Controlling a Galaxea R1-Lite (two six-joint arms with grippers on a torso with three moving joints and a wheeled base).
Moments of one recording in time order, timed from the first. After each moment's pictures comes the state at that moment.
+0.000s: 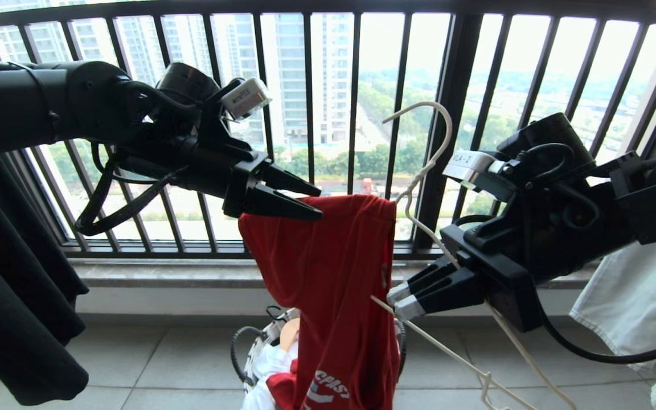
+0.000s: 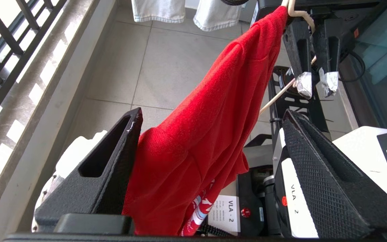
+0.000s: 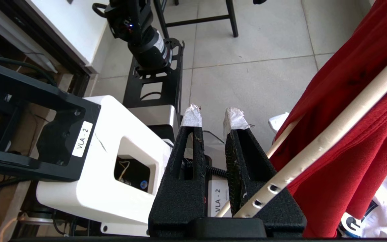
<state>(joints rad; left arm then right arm) -0.35 1.96 -1.95 0.76 -1.14 0.61 0.47 1.68 -1.33 0.42 1.09 -0.48</state>
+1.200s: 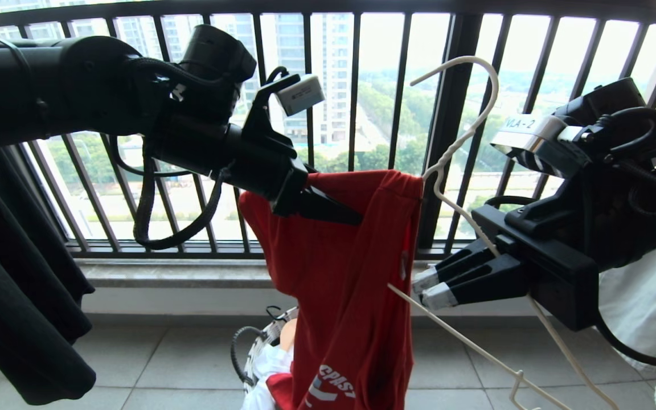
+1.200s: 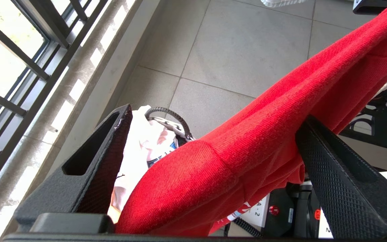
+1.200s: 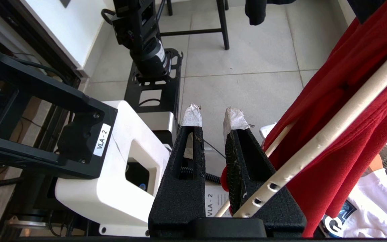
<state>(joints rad) -0.50 1.91 -1.96 0.65 -0.72 0.43 0.45 1.58 -1.32 0.42 1.10 -0.48</state>
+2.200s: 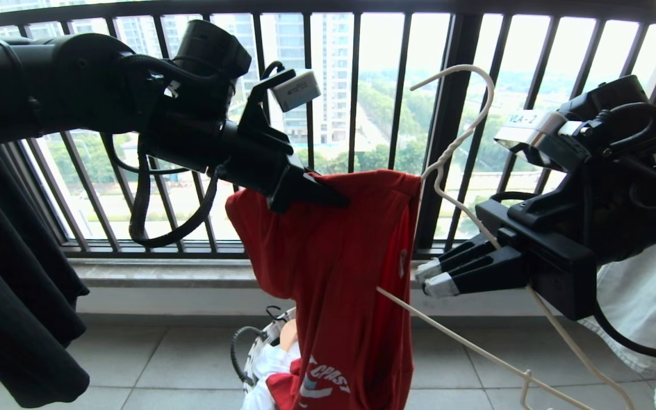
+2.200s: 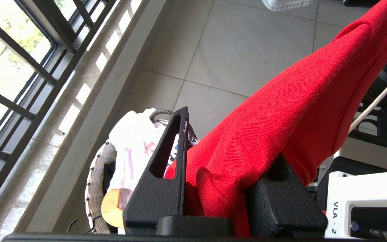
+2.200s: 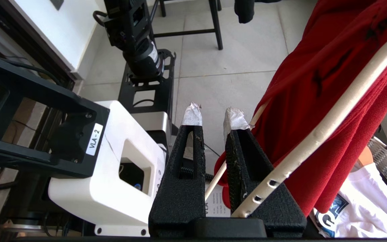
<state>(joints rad) -0.50 1.90 -1.95 0.63 -0.73 0.43 0.43 1.59 -1.33 0.41 1.10 -0.47</state>
